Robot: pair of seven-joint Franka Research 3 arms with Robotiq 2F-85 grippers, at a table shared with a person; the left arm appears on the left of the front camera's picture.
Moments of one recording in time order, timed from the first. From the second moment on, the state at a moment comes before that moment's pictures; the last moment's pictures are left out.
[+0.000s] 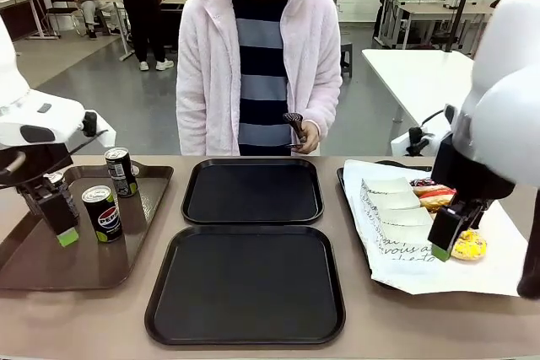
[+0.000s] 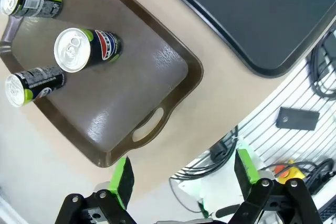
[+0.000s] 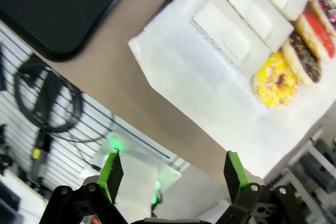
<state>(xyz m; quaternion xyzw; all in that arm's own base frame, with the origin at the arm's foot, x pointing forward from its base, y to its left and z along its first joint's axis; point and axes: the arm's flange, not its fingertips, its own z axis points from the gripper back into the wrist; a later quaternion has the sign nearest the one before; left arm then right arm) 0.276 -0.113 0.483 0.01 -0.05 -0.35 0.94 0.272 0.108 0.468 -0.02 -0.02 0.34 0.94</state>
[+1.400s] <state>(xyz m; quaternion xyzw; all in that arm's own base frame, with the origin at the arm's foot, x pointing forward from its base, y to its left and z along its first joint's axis) 0.287 0.159 0.492 -0.45 -0.16 0.01 0.88 0.206 -0.285 0.470 0.51 -0.16 -0.03 0.84</state>
